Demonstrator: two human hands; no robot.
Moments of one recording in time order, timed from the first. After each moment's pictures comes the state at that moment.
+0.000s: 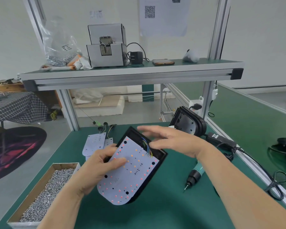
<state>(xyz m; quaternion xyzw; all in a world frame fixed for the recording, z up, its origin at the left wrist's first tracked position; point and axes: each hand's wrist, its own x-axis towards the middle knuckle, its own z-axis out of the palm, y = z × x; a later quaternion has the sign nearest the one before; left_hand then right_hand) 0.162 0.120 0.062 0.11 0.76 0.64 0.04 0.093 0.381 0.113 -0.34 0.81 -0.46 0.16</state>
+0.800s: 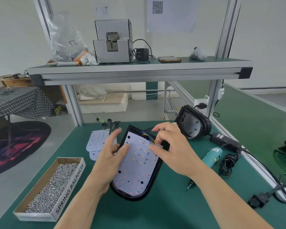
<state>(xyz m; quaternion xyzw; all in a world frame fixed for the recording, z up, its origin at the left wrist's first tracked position) 0.156 0.146 0.042 0.03 0.72 0.68 -0.10 0.126 0.365 0.081 -0.30 0.85 -0.41 -0.14</state>
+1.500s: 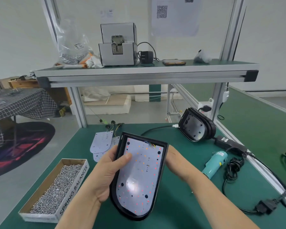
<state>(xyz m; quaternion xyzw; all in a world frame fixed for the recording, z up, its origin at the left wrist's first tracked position) 0.173 0.142 0.051 0.01 0.56 0.83 0.03 0.107 0.345 0.050 -0.25 0.77 -0.58 0.10</state>
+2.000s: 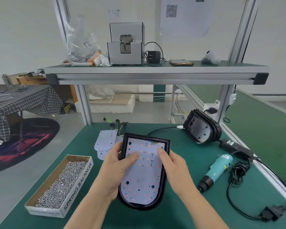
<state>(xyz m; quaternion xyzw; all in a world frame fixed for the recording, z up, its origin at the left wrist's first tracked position) 0.173 0.153 0.050 -0.02 0.59 0.80 -0.07 0.142 0.330 0.033 -0.14 0.74 -0.66 0.00</state>
